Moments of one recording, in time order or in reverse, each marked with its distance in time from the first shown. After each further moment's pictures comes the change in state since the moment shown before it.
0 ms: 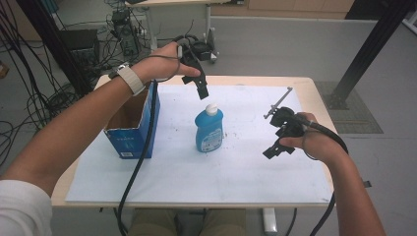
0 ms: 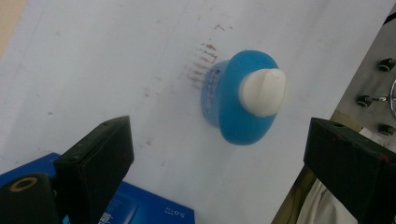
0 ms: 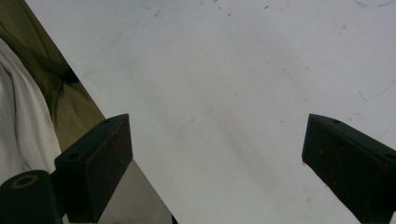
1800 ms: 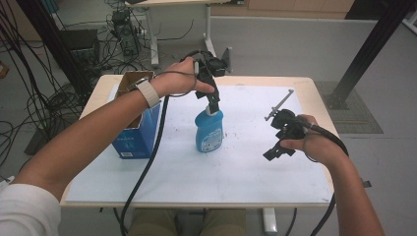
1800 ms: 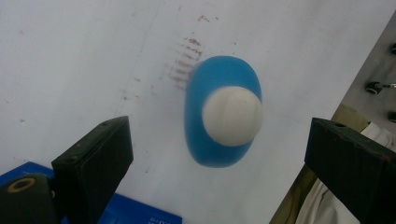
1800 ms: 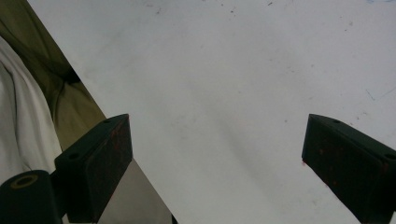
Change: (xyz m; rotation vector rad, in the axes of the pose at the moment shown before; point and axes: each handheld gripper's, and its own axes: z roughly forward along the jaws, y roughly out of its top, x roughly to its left) left arm -0.032 0.025 0.036 0.064 0.020 0.015; right arm -0.002 -0.007 0.005 -0.012 0.009 0.000
